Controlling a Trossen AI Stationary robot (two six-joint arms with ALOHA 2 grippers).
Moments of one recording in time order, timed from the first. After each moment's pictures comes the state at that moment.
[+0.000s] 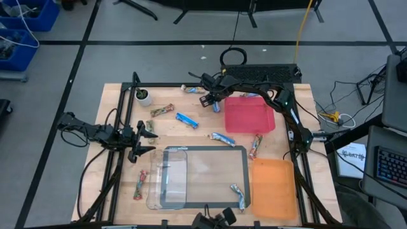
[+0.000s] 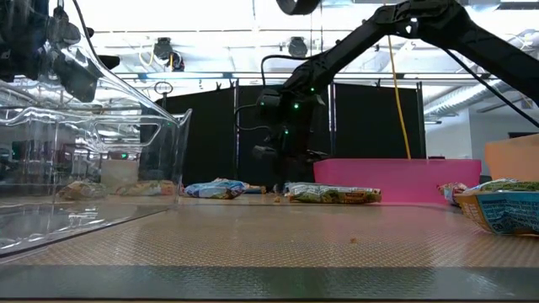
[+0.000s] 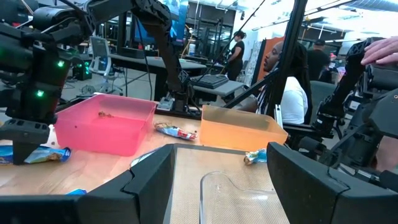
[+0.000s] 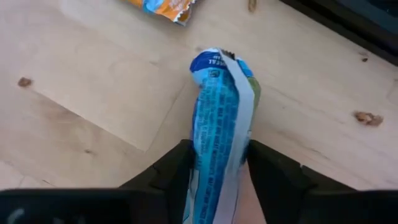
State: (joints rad) left arm -0.37 0.01 0.01 0.08 -0.29 -0.15; right arm -0.52 2.28 1.78 -0.77 0.12 0.52
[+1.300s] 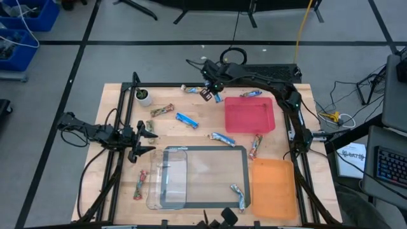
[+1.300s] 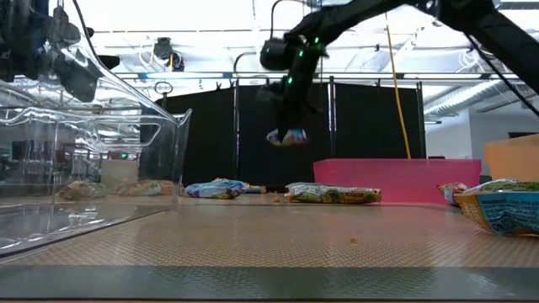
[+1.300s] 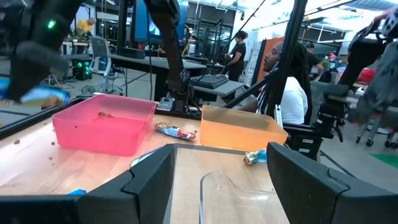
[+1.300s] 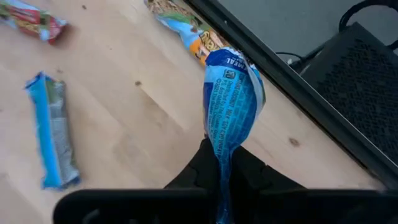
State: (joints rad) left arm -0.37 0.01 0.01 0.08 -0.29 -0.15; right arm -0.50 2.10 1.96 -1.00 0.11 0.29
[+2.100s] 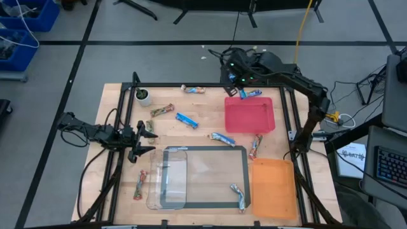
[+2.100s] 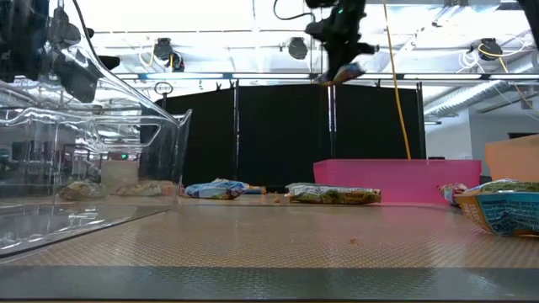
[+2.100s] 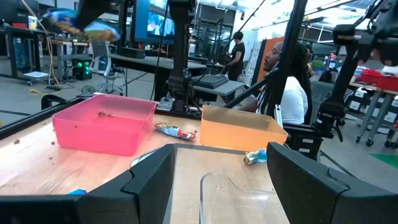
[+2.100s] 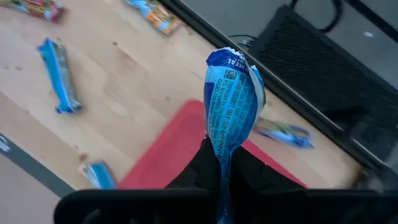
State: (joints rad) left arm -0.37 0.01 0.01 0.08 -0.29 -0.15; right arm -0.49 1.74 1.96 -1.40 0.21 0.37
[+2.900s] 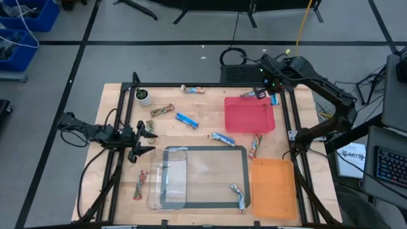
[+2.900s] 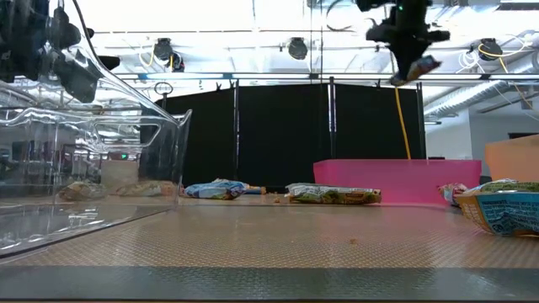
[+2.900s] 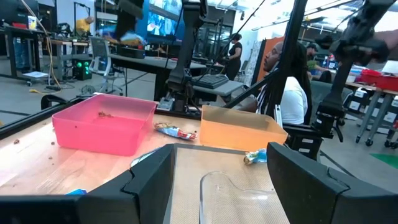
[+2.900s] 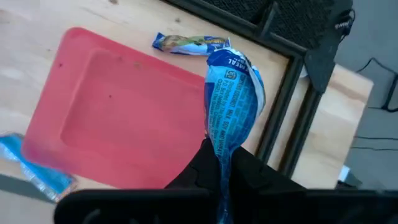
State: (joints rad) left arm -0.37 0.01 0.01 0.08 -0.29 -0.15; right arm -0.61 1.40 1.57 -1.53 0.28 0.55
